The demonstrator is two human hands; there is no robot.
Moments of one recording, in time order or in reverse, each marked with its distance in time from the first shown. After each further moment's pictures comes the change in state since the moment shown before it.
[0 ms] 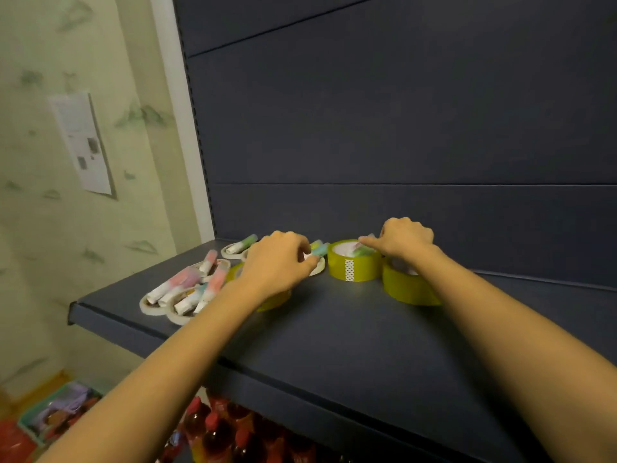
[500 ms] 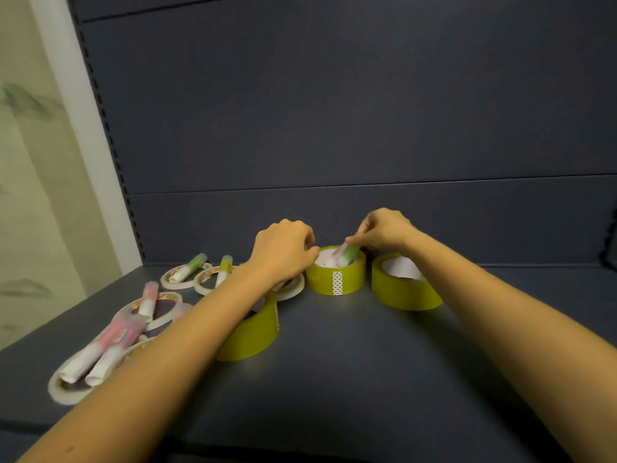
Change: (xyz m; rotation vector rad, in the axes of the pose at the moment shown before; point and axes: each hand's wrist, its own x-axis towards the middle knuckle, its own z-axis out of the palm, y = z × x) left_hand 0.094 -0.021 0.038 -0.088 -0.021 0.296; right_hand 0.014 -0.014 -0.008 0.332 -0.027 0.187
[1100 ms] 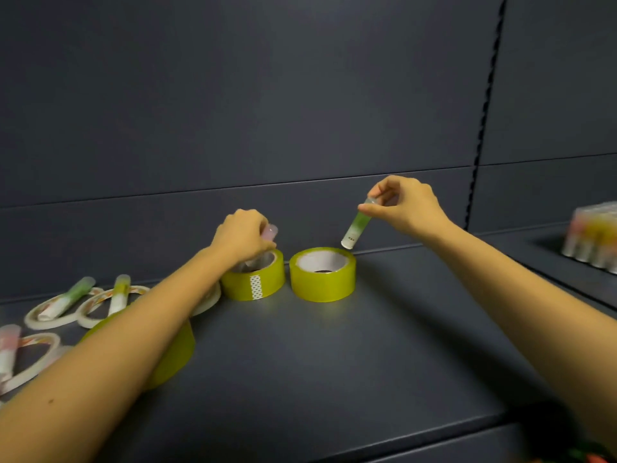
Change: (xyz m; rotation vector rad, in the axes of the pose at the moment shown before) left_hand 0.057 0.042 0.026 -0.162 -0.117 0.081; right_hand -0.074 0.071 -0.091 0.054 0.499 -0.039
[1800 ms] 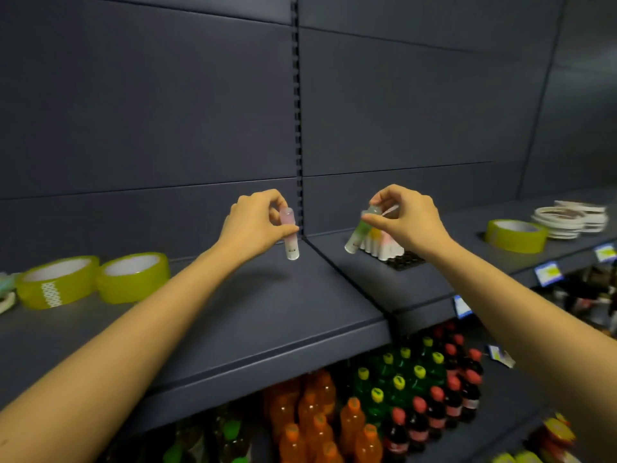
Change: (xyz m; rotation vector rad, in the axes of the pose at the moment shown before) left_hand -0.061 0.316 0.026 -0.477 0.117 0.268; right_hand -0.099 0.157 -0.253 -0.133 0.166 0.033
